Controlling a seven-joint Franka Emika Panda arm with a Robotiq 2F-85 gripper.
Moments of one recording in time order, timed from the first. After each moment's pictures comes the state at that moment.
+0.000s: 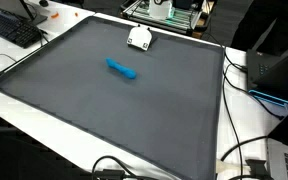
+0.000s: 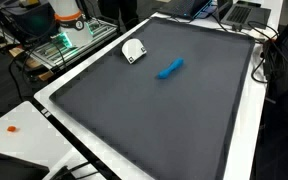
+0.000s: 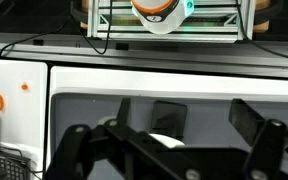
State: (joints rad) arm 0.06 -0.69 0.29 -2.30 0.01 1.27 0.23
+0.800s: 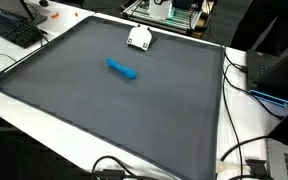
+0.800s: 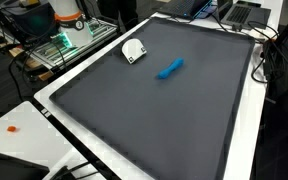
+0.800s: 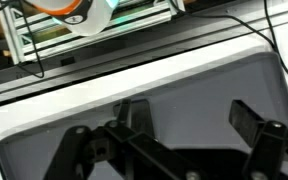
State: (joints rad) arm 0.05 -0.65 0.31 -2.41 0.25 1.52 0.56
